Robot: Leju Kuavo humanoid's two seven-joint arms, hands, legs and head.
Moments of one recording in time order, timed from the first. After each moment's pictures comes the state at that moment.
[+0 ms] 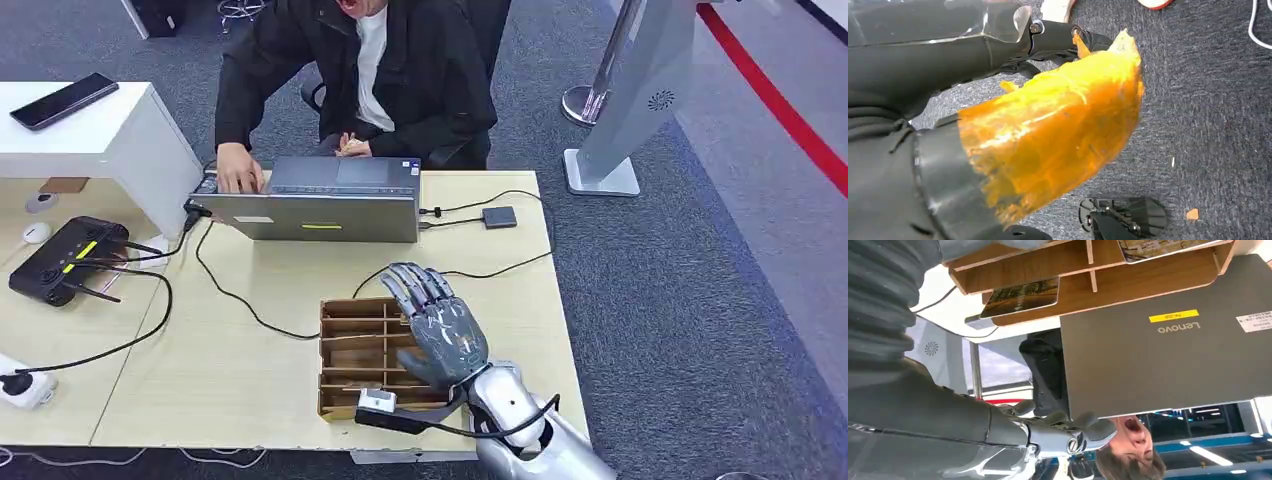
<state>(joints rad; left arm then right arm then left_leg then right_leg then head) -0.13 -0.08 -1.18 -0.11 0.96 0.55 -0.12 -0.27 -0.01 0.78 -1.38 1.15 -0.29 0.06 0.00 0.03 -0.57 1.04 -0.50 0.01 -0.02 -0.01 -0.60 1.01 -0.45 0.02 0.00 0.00</state>
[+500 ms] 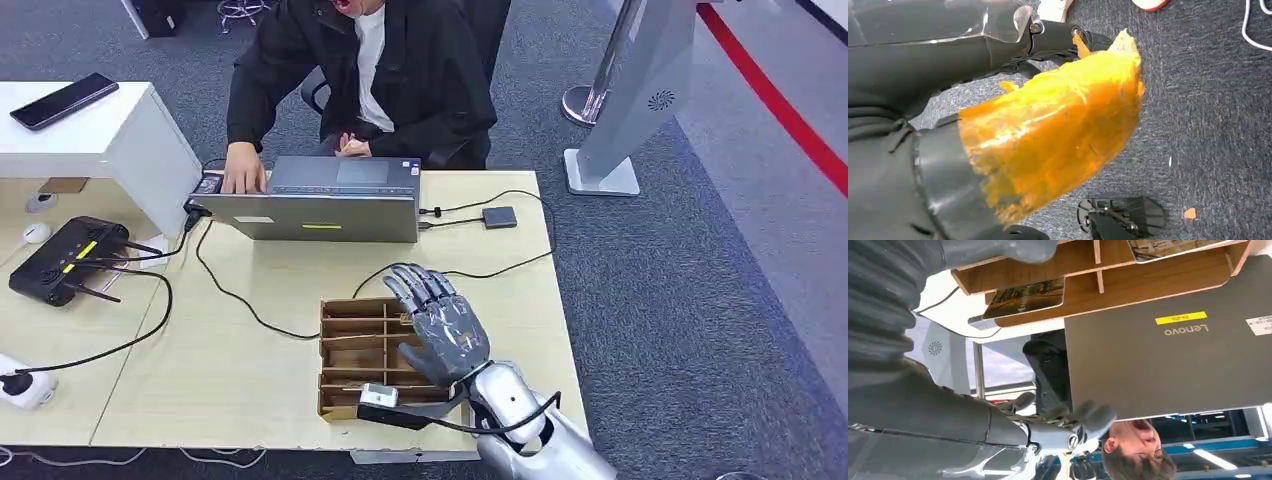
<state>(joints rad) -0.14 -0.08 -1.20 -0.11 0.96 0.55 -0.12 -0.28 -0.01 0.77 -1.36 1.15 -0.28 0.06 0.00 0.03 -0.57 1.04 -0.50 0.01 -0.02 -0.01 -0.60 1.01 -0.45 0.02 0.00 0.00</state>
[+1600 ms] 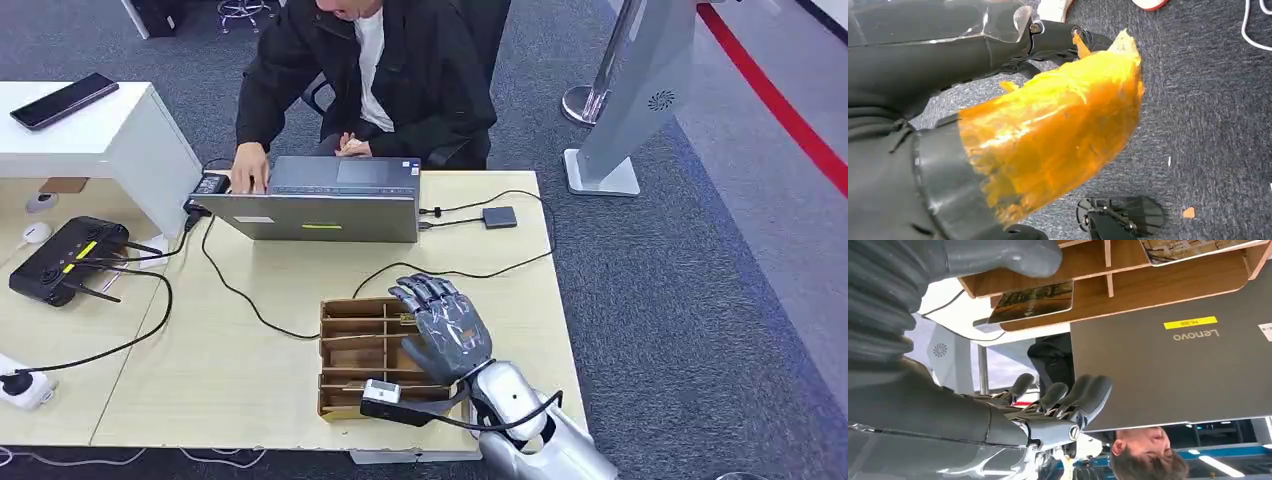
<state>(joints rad) -0.14 -0.09 -1.20 -0.11 0.97 0.55 -0.12 -0.28 -0.01 0.76 -1.35 1.14 -0.27 0.06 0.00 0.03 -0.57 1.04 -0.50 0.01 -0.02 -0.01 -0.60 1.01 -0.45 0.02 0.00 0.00</state>
